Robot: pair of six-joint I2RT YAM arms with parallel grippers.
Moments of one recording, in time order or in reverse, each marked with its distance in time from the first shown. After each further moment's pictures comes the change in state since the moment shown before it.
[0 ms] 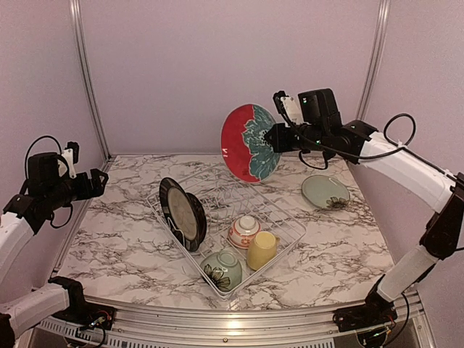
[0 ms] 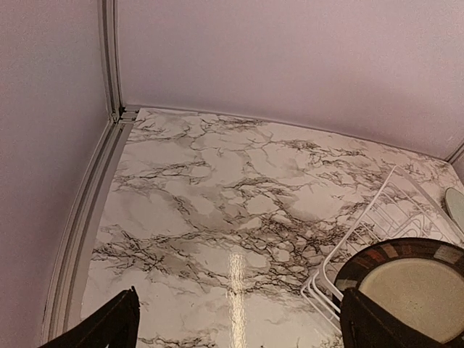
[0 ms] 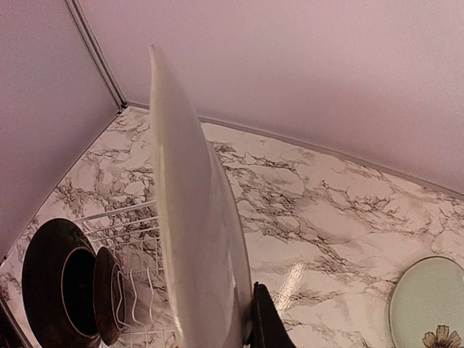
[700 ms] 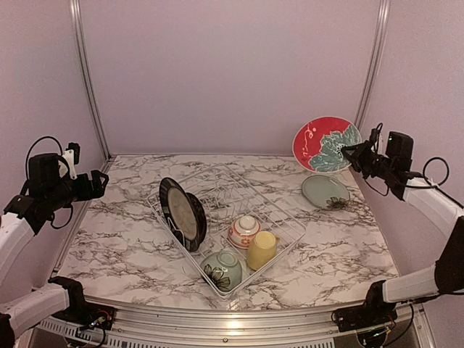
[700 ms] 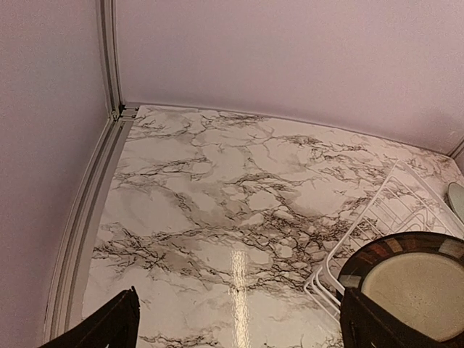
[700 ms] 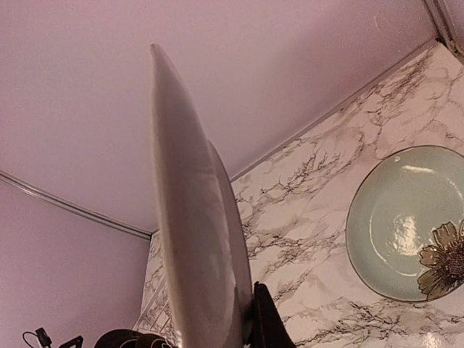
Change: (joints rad) left arm 0.000 -0.001 -0.015 0.000 0.000 0.014; right arm -0.748 -0.341 -0.627 0.470 -0.592 0.584
